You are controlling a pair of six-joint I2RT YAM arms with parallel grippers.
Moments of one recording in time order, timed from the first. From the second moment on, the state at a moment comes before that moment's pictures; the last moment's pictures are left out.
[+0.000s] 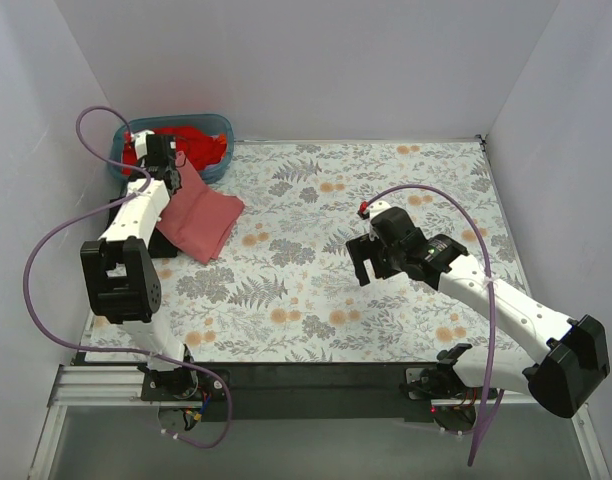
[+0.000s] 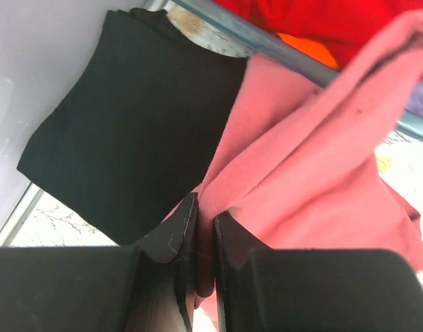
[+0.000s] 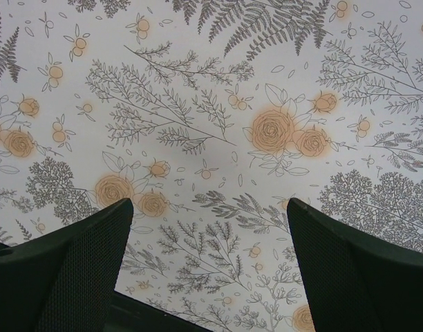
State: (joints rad) left arm 0.03 1.74 1.43 -0.48 -0.53 -0.33; right arm 0.72 1.17 0.96 -0.69 0.12 0.21
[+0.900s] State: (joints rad) left arm 0.28 1.73 1.47 -0.49 -0.50 -0.34; right arm 0.67 1.17 0.96 -0.70 0.12 0.19
